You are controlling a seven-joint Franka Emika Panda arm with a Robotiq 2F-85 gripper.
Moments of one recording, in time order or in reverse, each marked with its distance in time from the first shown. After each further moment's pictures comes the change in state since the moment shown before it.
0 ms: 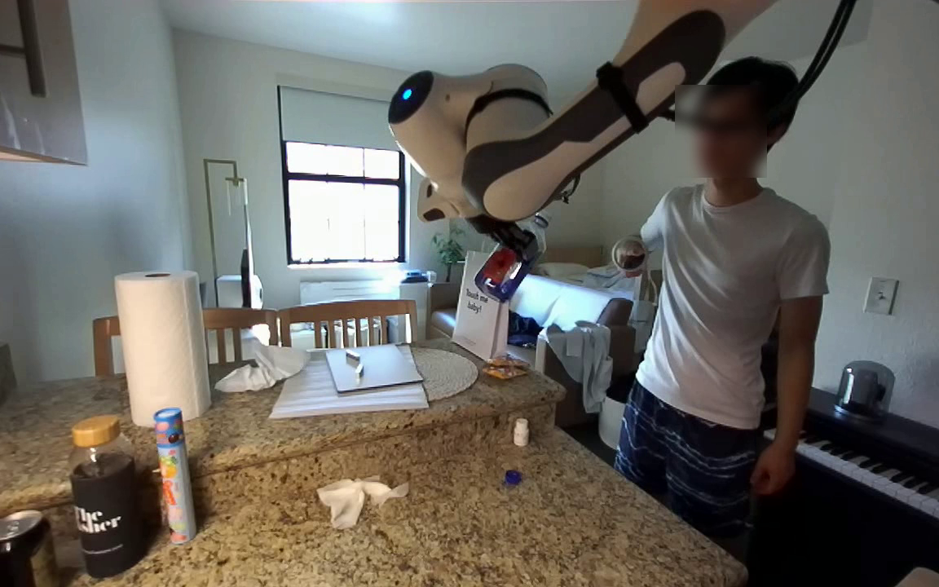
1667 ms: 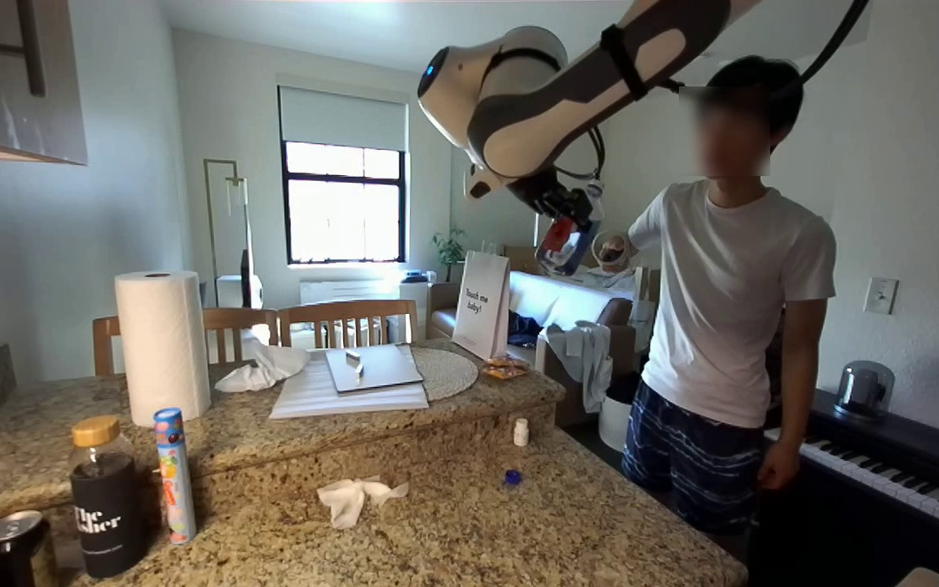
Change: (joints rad) arm -0.012 -0.021 -0.063 0.101 0.078 -0.289 -0.270
